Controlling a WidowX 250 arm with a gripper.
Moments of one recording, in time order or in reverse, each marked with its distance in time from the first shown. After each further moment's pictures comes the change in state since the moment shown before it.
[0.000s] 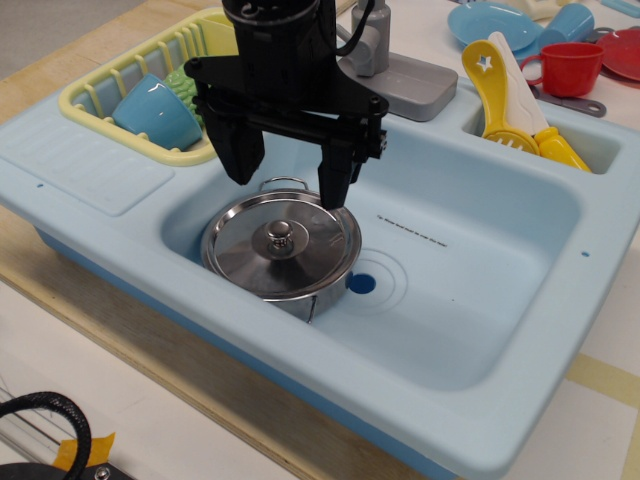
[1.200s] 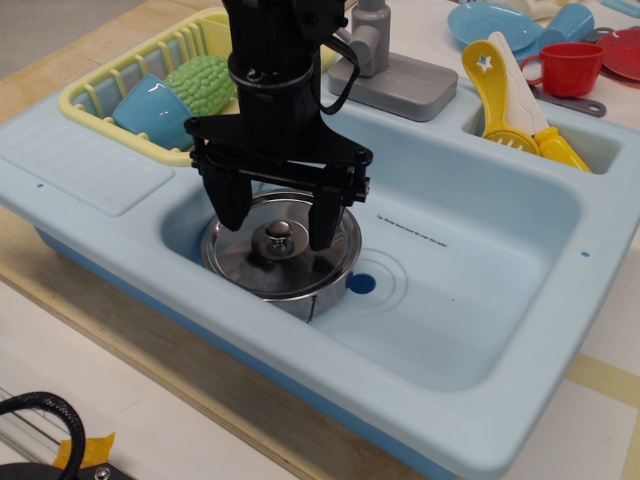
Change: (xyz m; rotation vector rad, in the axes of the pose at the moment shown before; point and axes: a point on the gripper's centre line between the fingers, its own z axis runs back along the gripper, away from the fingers) arm -0.004 0.011 -0.040 0.024 0.100 0.098
